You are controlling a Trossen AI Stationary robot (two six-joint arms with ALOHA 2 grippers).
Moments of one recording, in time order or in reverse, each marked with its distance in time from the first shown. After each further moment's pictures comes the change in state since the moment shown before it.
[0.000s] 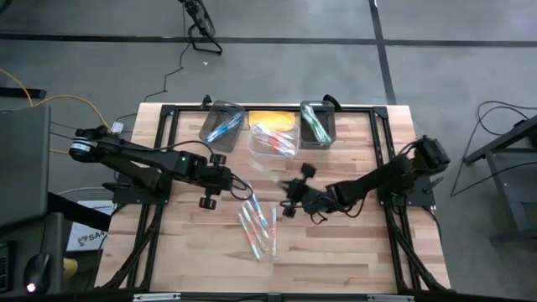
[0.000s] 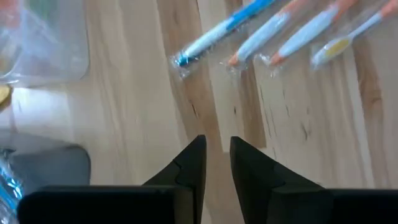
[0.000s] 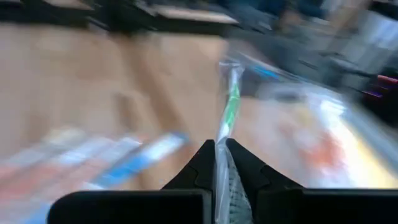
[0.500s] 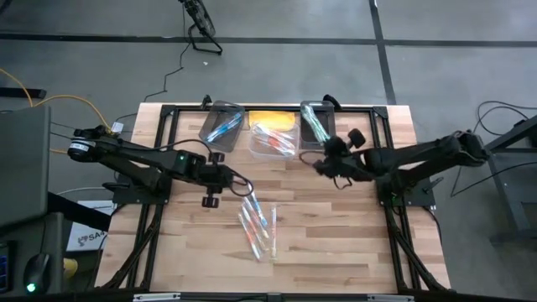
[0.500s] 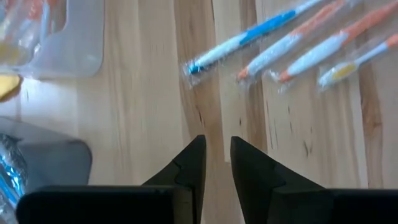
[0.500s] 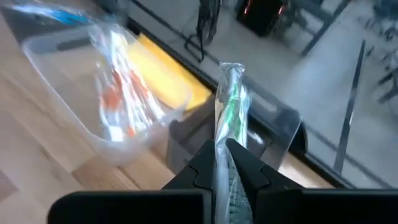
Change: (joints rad) left arm 0.000 -0.019 -0.002 0.025 -0.020 -0.086; right arm -0.224 -0.454 -0.010 -0.906 0.180 0.419
